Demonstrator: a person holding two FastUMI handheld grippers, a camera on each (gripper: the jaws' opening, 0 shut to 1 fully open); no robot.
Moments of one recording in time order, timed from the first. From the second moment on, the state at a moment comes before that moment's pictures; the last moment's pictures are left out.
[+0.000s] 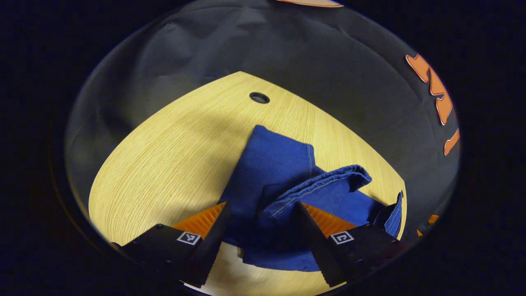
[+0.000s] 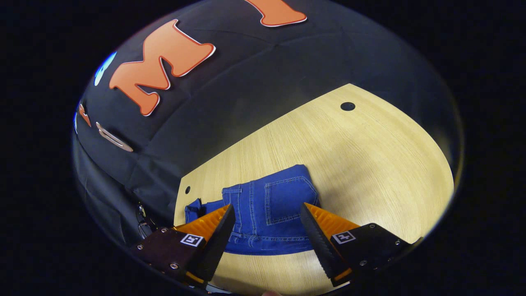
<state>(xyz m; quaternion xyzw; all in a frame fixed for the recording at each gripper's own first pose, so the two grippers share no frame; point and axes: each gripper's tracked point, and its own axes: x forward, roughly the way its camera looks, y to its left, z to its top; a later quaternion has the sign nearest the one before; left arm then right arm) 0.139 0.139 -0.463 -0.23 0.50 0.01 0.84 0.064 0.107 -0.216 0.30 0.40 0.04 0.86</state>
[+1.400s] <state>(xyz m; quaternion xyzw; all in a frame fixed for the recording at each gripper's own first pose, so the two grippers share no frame) 0.184 0.062 -0.320 -0.21 0.38 -0.06 0.90 0.071 0.094 -0.210 0.31 0.39 0.05 0.86</state>
